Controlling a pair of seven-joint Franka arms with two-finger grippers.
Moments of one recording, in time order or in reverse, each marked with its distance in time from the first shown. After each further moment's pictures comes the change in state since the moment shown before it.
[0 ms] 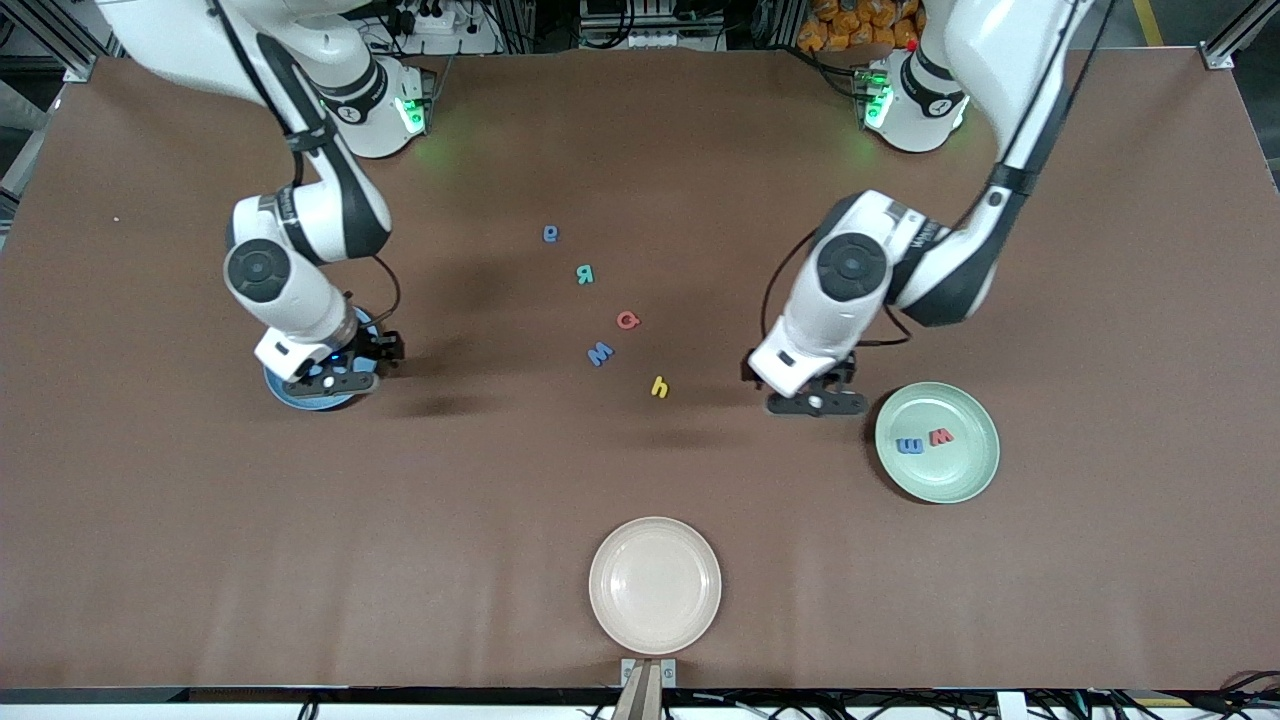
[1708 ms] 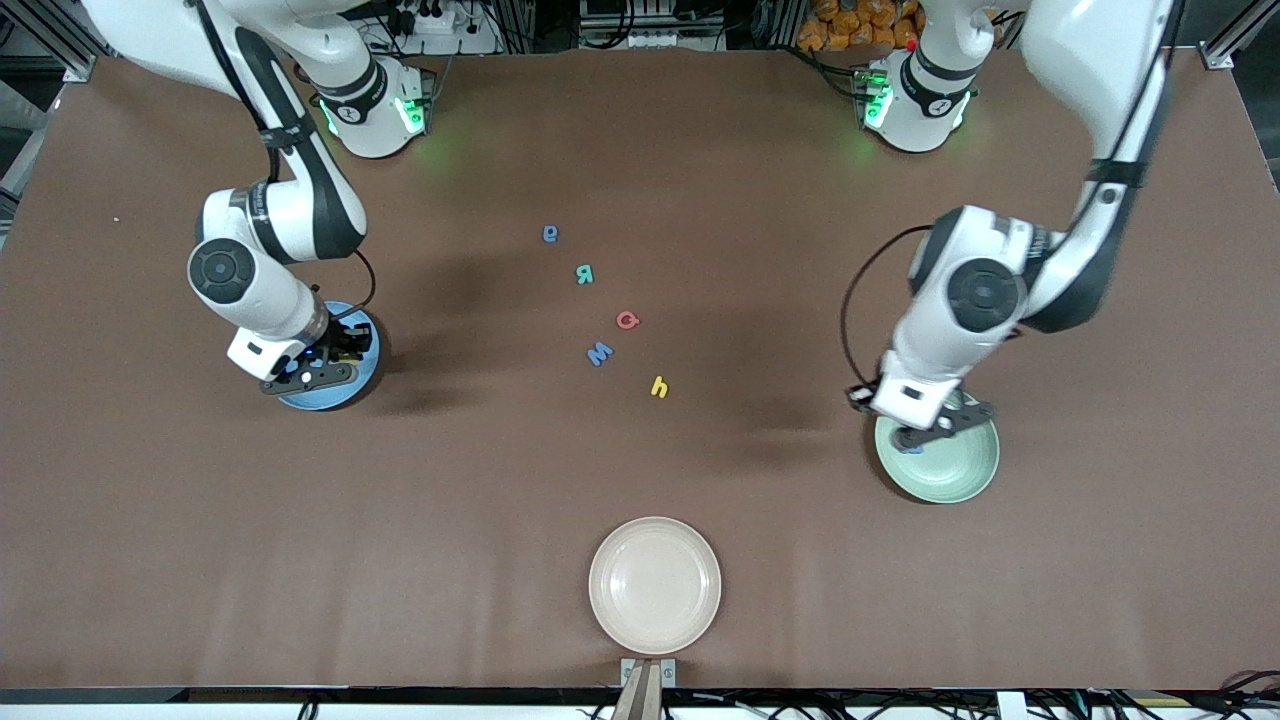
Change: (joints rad) left arm 0.244 -0.086 0.063 -0.045 0.000 -0.041 -0.015; right arm 0.007 -0.016 -0.149 -0.013 0.006 -0.005 -0.301
